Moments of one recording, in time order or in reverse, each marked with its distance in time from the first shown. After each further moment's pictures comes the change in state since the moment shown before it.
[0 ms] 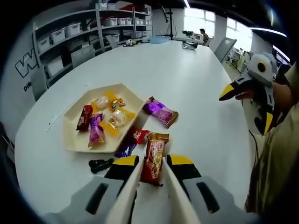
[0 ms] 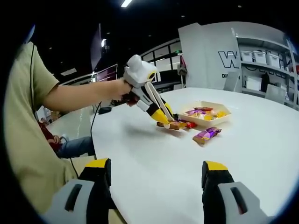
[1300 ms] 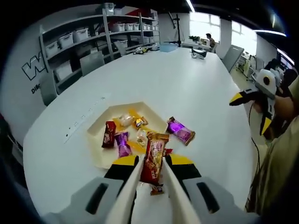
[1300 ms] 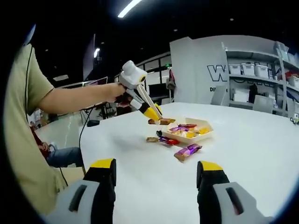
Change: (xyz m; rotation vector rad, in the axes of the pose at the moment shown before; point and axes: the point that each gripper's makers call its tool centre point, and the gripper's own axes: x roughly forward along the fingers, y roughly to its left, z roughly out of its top) left arm -0.025 0.048 0.043 -0.021 -0.042 0.078; right arm -0.020 -0.029 0.034 -0.027 -0.135 -0.129
